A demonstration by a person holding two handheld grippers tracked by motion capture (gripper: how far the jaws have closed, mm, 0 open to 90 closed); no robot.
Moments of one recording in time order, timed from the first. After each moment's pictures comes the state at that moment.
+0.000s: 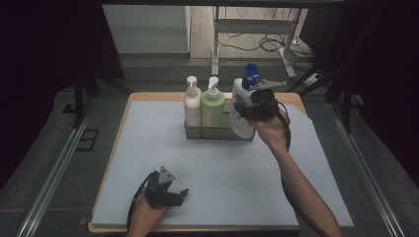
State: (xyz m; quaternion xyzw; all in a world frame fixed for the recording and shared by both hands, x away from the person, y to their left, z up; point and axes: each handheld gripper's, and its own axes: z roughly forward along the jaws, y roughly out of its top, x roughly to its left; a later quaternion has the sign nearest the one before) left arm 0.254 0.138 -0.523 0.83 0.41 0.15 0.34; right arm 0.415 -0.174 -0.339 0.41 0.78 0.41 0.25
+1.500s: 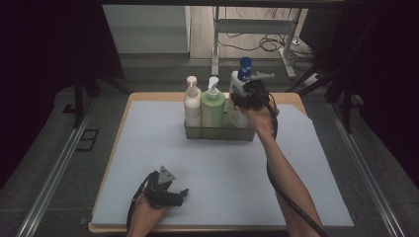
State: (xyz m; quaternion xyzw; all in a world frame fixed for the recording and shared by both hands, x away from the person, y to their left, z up) left arm 0.254 0.138 -0.523 0.83 0.41 0.15 0.34; right arm 0.470 -0.161 -0.362 0.44 0.76 0.40 0.26
